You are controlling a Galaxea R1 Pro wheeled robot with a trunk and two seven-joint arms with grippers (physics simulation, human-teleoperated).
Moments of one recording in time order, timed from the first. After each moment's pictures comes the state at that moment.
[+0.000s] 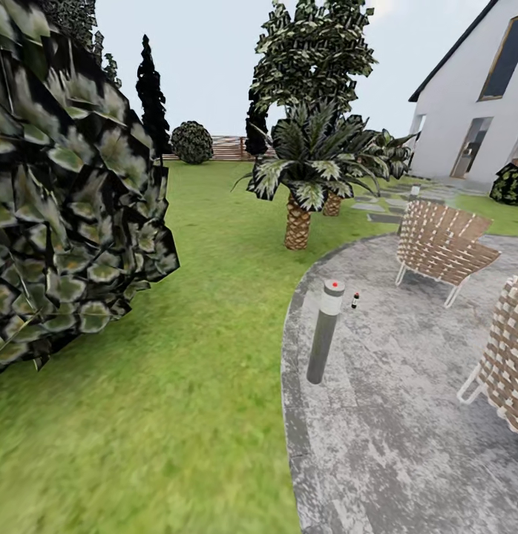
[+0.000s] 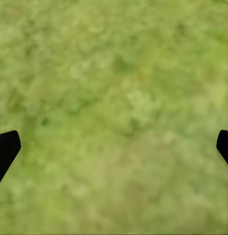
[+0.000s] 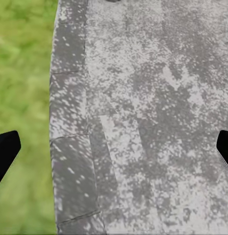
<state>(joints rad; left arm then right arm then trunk) -0.20 0.11 0.09 -0.31 0.01 -0.35 0.01 -0.07 -0.09 -0.01 -0.54 0.00 -0.36 0.00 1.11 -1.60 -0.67</state>
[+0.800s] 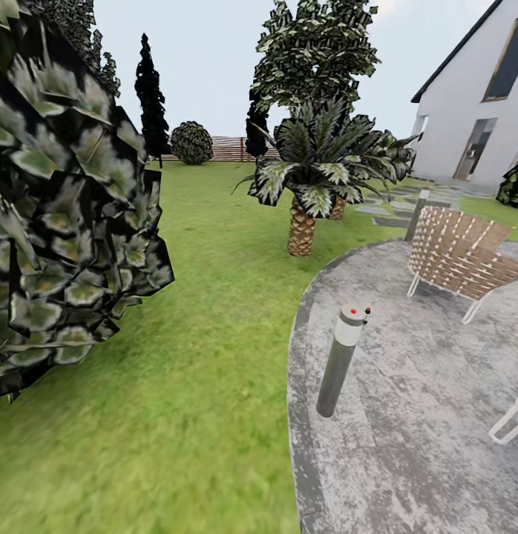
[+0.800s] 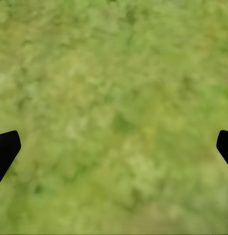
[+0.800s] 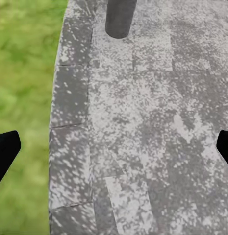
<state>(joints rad) -0.20 0.11 0.09 -0.31 0.01 -0.35 0.01 -0.07 -0.09 -0.01 -0.54 0.00 -0.36 0.00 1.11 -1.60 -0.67</state>
